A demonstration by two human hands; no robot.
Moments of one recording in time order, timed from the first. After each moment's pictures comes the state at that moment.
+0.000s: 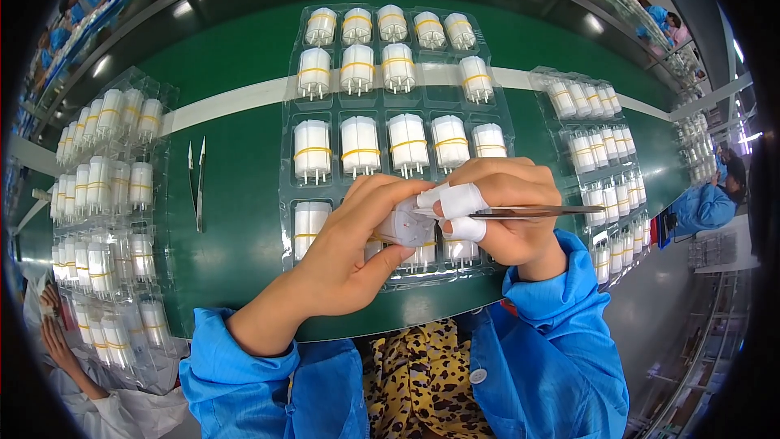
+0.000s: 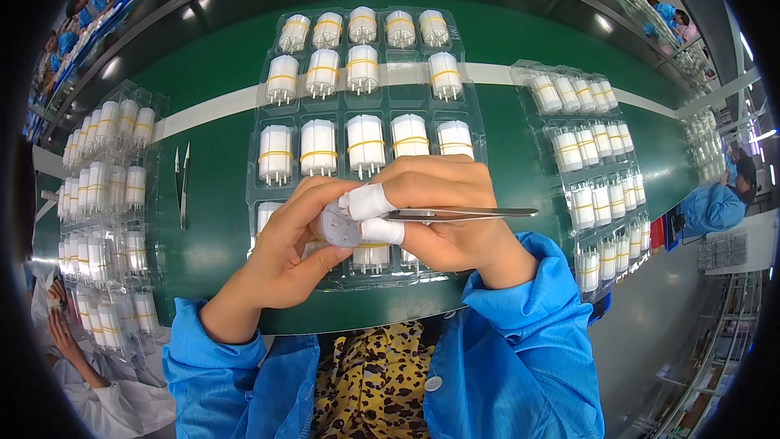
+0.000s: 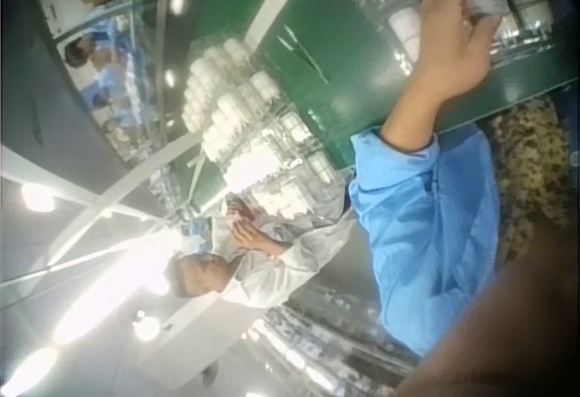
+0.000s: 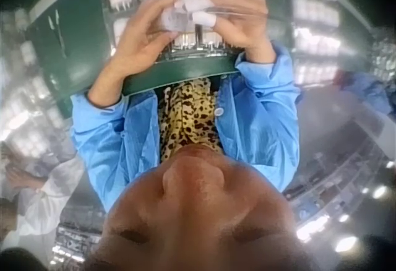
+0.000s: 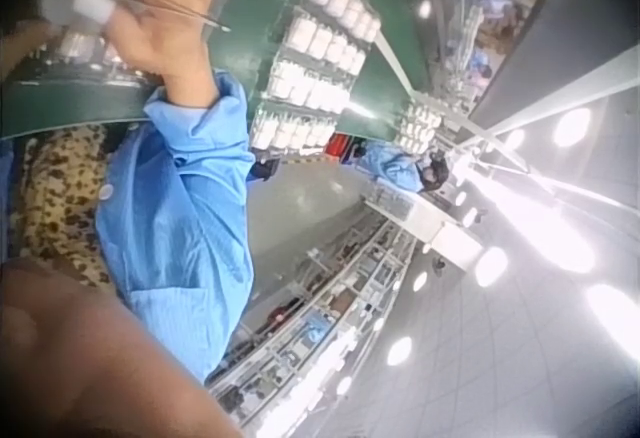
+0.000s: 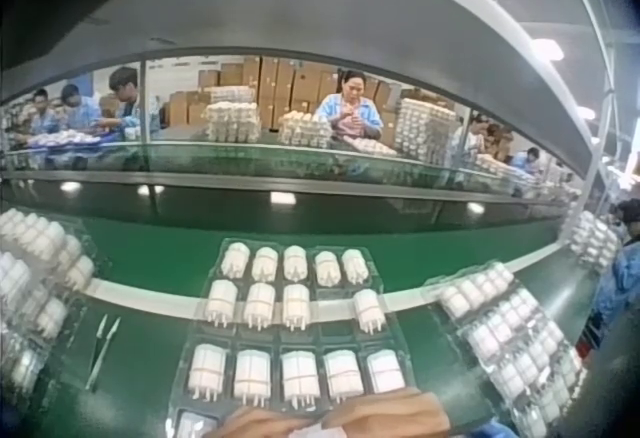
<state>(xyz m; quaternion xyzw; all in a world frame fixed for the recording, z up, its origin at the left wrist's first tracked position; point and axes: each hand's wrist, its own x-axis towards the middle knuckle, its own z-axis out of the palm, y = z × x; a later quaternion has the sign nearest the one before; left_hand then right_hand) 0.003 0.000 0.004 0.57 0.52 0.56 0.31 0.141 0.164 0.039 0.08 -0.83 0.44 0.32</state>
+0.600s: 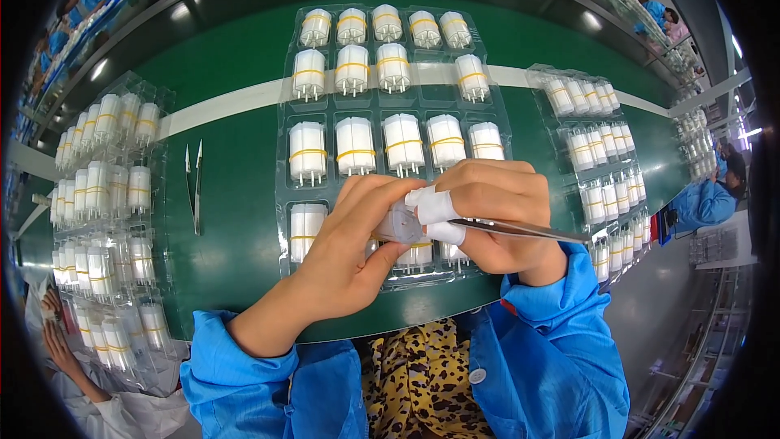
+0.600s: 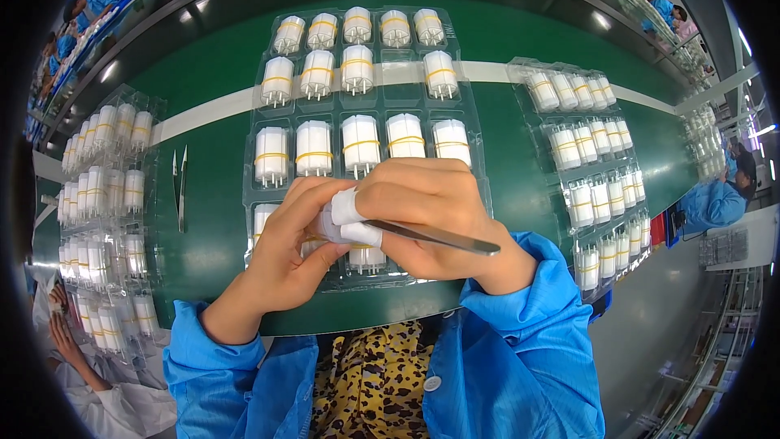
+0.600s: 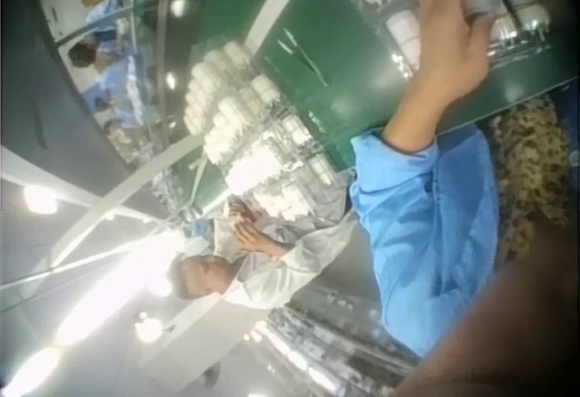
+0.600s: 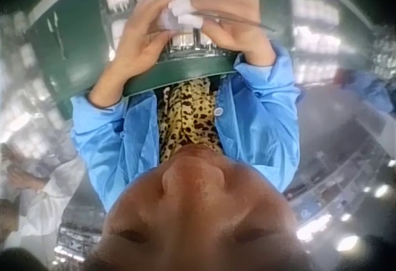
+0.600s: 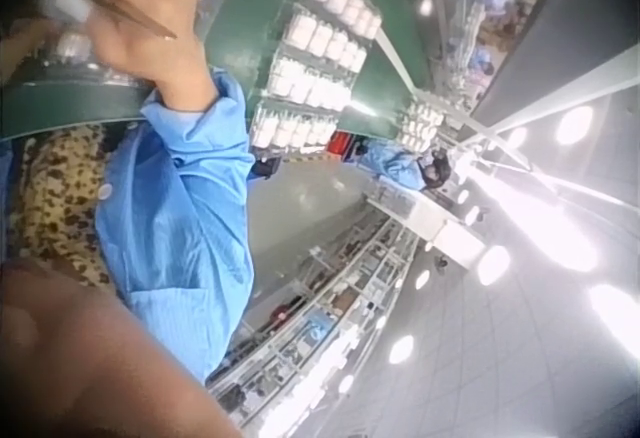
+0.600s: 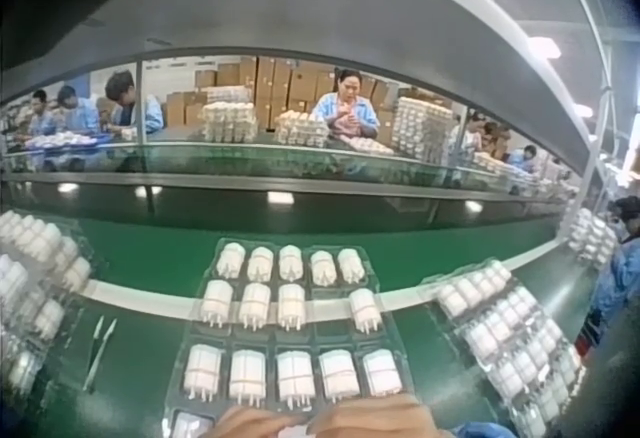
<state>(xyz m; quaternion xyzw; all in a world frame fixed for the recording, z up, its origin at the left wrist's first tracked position) 0.006 0.002 0.005 0.59 0.56 0.52 0.25 0.137 0.160 0.037 0.09 -0.86 0.37 0.33</state>
